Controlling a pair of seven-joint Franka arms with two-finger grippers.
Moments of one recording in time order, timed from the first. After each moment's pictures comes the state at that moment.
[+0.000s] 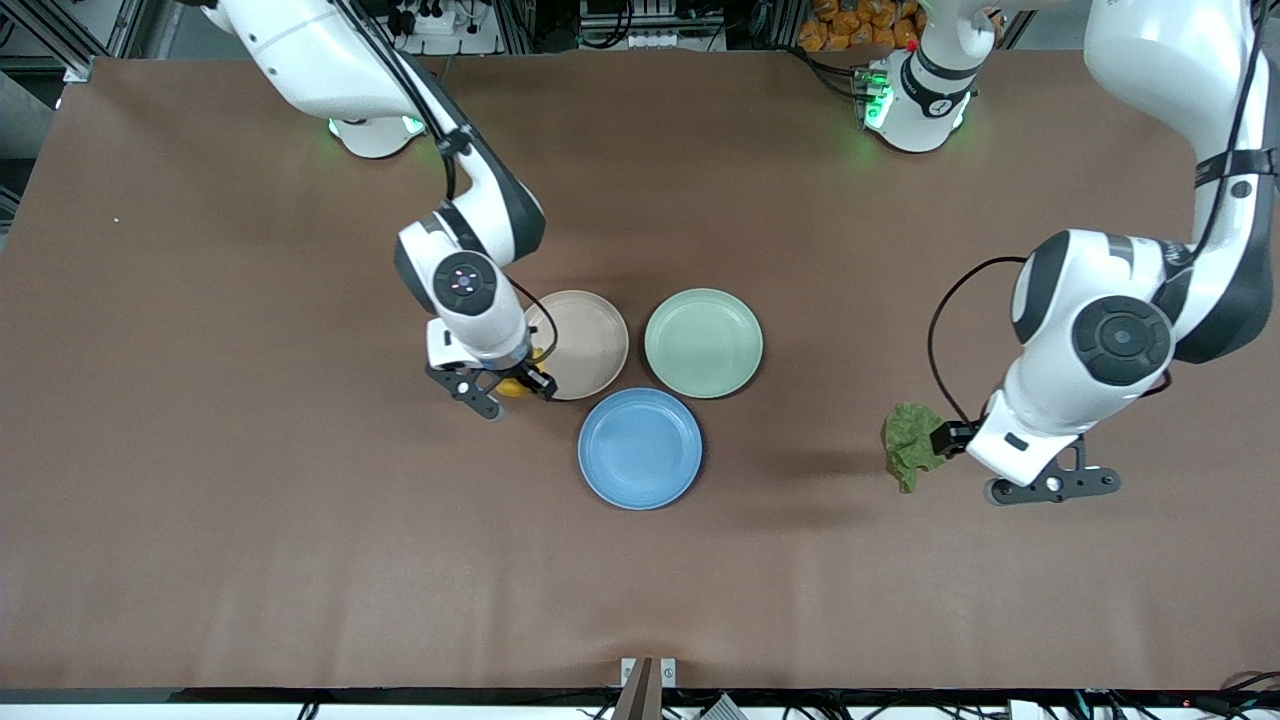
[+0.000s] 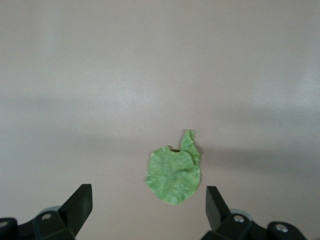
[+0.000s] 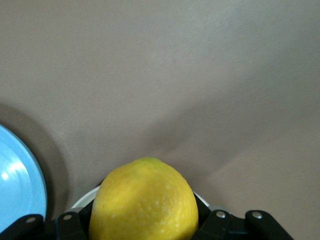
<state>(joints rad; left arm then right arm) -0.05 0.48 -0.18 -1.49 0.27 1.98 -0.38 0.47 0.51 0.08 -1.81 -0.07 2.28 1.20</state>
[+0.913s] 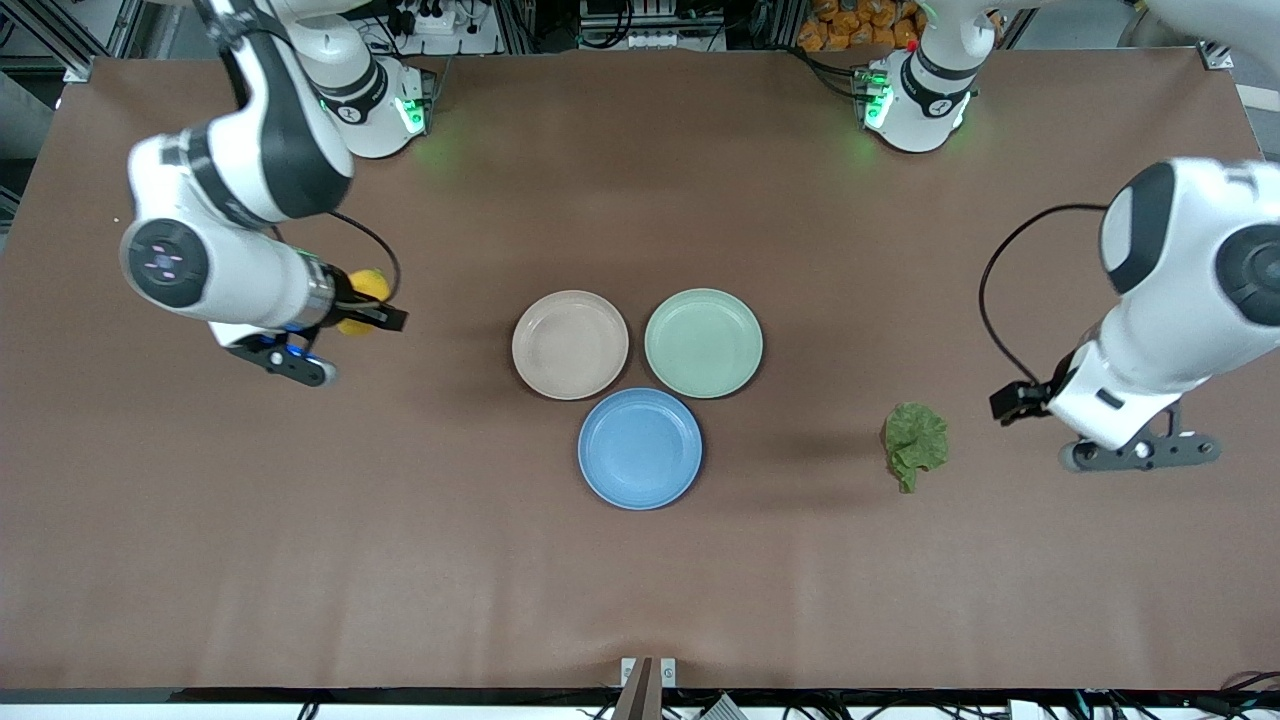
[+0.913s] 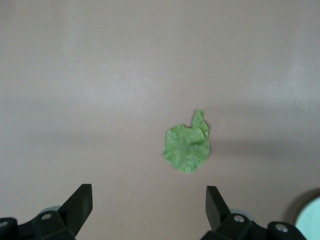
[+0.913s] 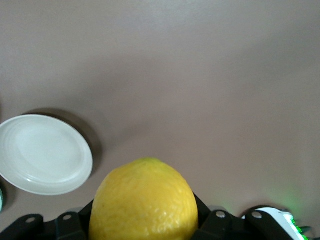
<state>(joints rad) 0.01 0.34 -0.18 -1.49 0.18 1.84 -0.24 0.18 0.19 0.07 -1.78 0.10 1.66 0.61</state>
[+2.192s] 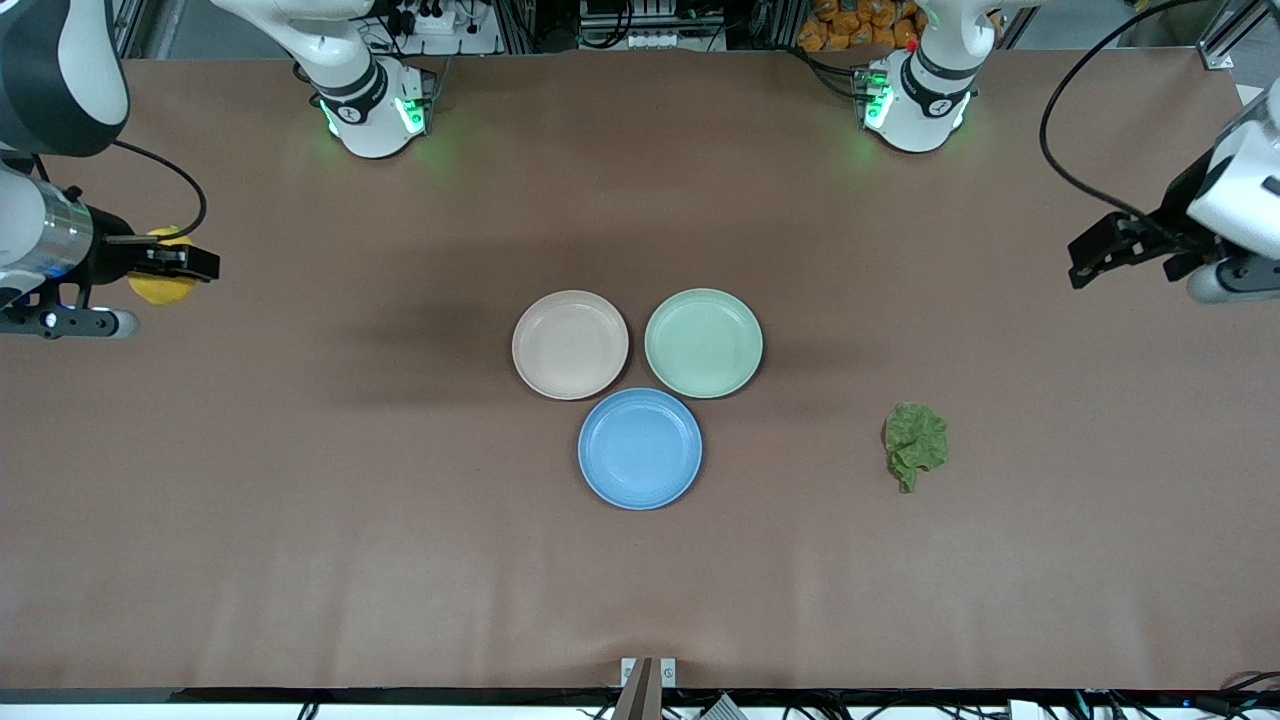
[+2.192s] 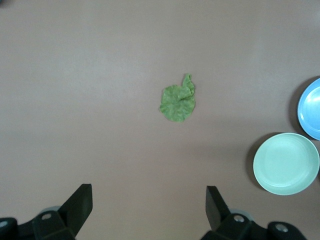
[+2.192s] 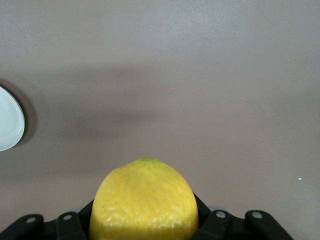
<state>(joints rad) 0.05 0.04 -0.18 -1.49 0.04 1.56 -0.18 -0.08 0.06 0.07 -1.69 -0.04 1.49 0.02</state>
